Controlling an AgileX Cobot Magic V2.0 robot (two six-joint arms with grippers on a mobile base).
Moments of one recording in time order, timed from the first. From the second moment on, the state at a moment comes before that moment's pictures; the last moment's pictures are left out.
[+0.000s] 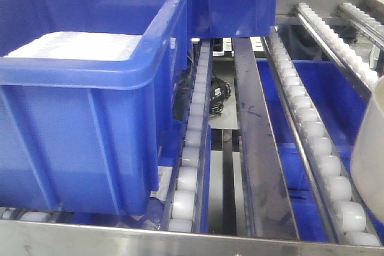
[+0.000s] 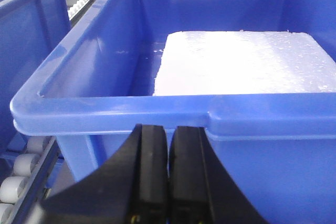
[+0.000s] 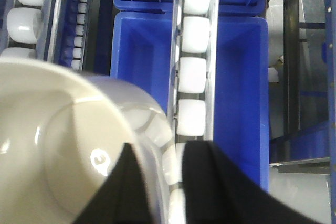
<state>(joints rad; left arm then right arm) -0.14 -0.01 0.01 0.00 0.13 0.02 -0.19 1.05 -0.47 0.34 0.34 -0.36</state>
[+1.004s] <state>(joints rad) -0.14 -0.01 0.01 0.00 0.13 0.02 -0.05 0.39 -0.19 0.13 0.02 0.03</state>
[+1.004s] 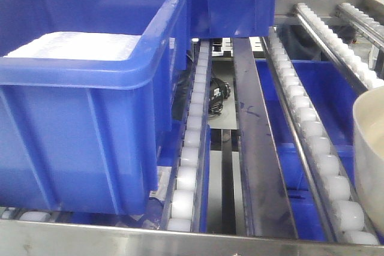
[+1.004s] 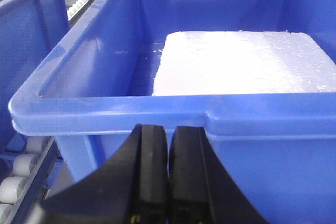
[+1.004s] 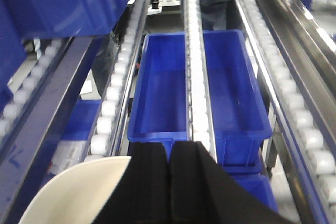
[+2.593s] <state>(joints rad) -0.14 -0.01 0.01 0.00 0.13 0.02 -0.05 -0.01 0.03 0.03 0.08 0.06</state>
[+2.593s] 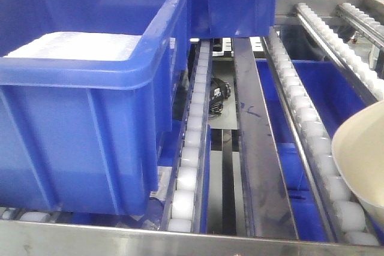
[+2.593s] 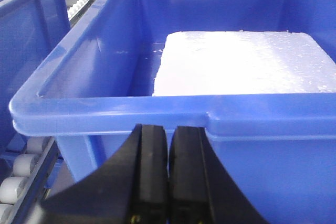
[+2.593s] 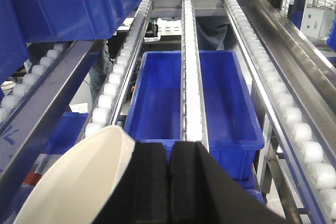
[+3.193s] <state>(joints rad) -0.14 -0.01 0.01 0.00 0.13 0.02 -0.05 -0.01 0.03 0.03 0.08 0.06</state>
